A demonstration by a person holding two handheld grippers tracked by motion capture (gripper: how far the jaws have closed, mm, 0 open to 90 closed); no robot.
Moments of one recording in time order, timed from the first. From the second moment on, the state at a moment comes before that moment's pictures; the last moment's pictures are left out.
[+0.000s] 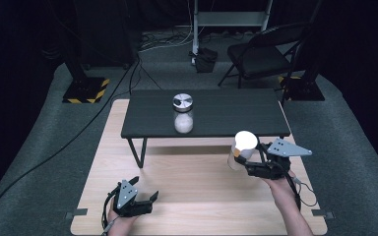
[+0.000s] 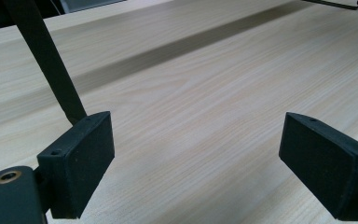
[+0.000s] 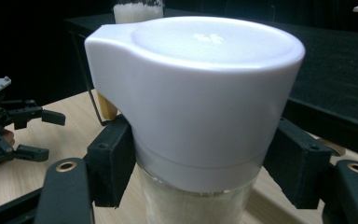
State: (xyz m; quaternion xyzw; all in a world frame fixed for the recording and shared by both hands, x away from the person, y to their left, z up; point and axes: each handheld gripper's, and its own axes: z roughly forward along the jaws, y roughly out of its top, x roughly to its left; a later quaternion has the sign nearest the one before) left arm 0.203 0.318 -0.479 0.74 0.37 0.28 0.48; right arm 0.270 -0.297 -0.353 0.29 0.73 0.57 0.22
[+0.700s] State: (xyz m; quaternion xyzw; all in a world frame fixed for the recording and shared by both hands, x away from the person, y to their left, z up) left arm 0.203 0.318 -0.479 0.74 0.37 0.28 0.48; right arm 0.269 -0.292 -0.295 0.30 0.73 0.57 0.24
